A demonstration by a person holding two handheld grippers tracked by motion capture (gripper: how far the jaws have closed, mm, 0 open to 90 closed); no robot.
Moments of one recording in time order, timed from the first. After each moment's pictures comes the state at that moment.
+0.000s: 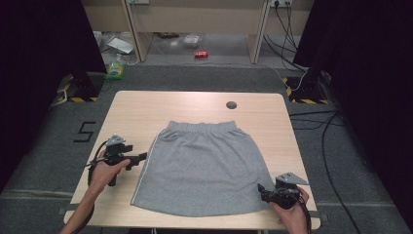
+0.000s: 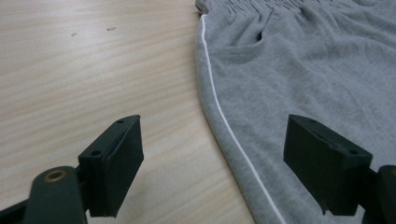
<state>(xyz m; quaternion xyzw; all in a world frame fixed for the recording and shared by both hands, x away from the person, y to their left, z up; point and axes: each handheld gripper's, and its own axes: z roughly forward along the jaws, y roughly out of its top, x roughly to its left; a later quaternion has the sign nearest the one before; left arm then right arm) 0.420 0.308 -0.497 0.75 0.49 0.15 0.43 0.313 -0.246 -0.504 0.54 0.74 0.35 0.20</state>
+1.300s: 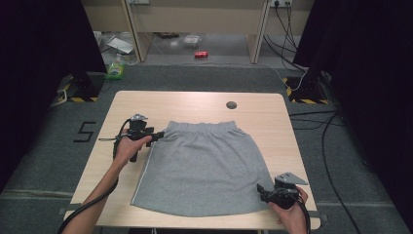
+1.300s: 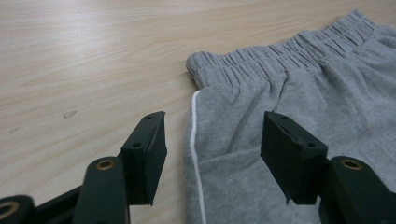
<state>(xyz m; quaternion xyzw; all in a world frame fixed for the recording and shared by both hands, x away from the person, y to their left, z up) 0.505 0.254 -0.487 0.75 0.50 0.14 0.41 0.313 -0.244 -0.506 0.53 0.75 0.35 0.20</state>
